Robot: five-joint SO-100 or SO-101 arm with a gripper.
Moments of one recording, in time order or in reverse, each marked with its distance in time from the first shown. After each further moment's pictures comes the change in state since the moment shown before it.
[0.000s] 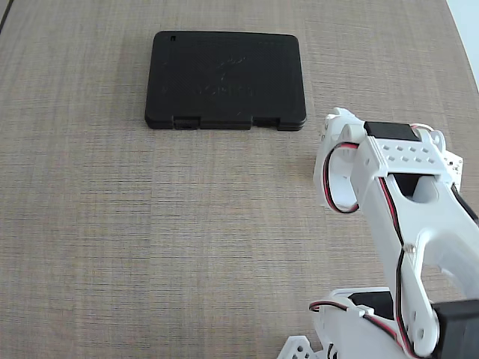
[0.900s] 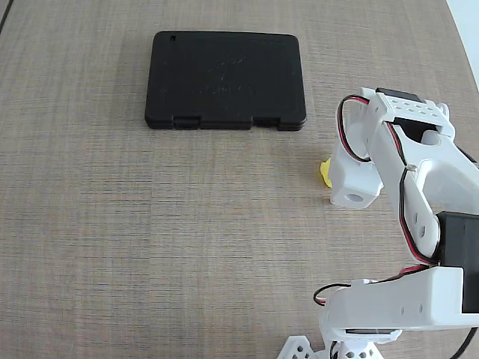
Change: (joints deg) arm 6.5 -17.1 -11.7 6.4 -0.2
